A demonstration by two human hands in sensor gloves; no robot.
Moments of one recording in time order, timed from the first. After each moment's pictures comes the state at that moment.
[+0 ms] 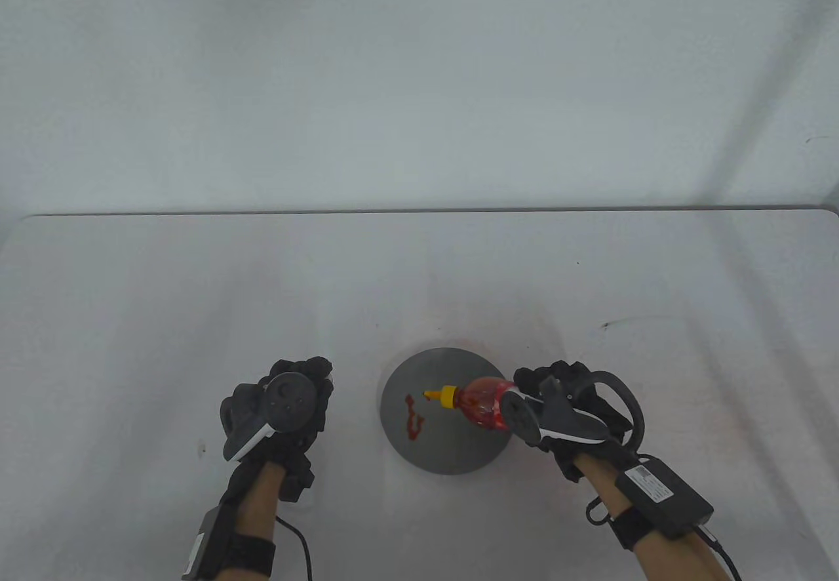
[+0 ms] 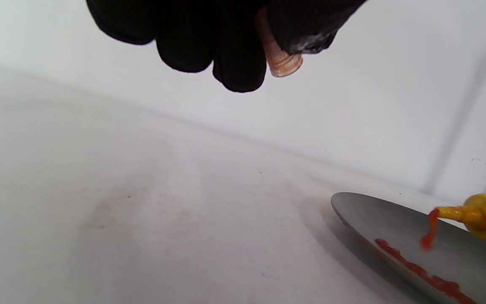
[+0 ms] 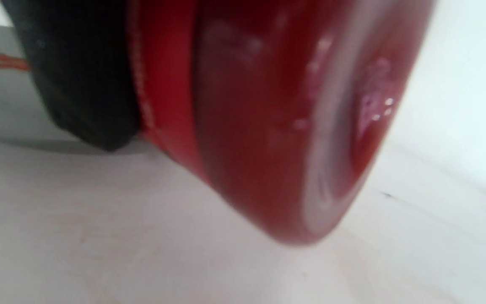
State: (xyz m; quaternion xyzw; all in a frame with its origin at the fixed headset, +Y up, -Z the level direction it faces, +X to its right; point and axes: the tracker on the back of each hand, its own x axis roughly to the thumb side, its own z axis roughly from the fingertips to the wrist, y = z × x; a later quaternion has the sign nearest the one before) left_hand -0.218 -0.714 -0.340 0.04 -0.08 0.14 0.99; right_hand 0.142 -0.704 -0.341 -0.19 -0.02 -0.97 0.16
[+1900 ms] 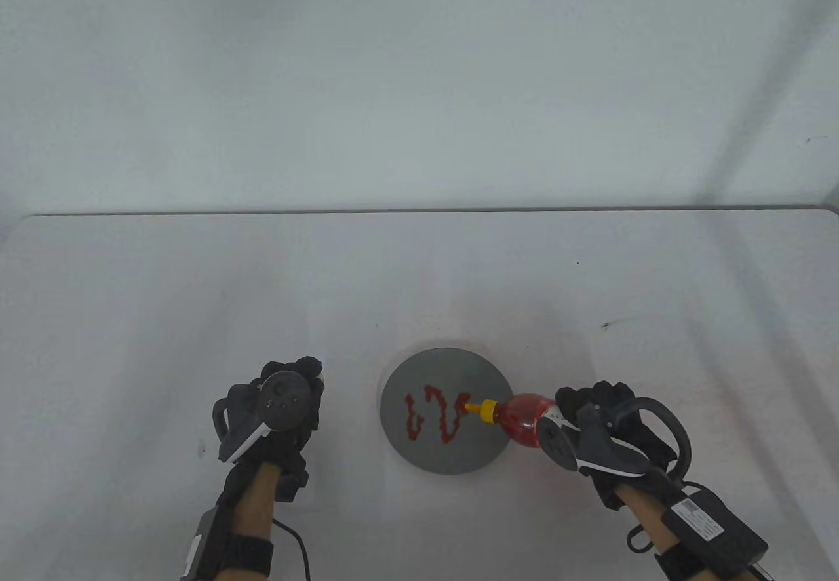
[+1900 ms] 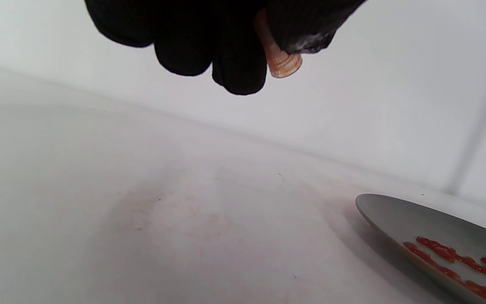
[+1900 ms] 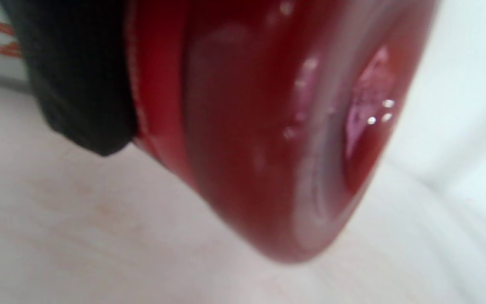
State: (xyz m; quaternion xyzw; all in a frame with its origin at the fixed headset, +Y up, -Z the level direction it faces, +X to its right) left_hand -0.224 -0.716 -0.339 0.04 -0.06 0.12 0.99; right_hand 0.184 -0.700 -0.296 -0.17 -0.01 -0.96 0.20
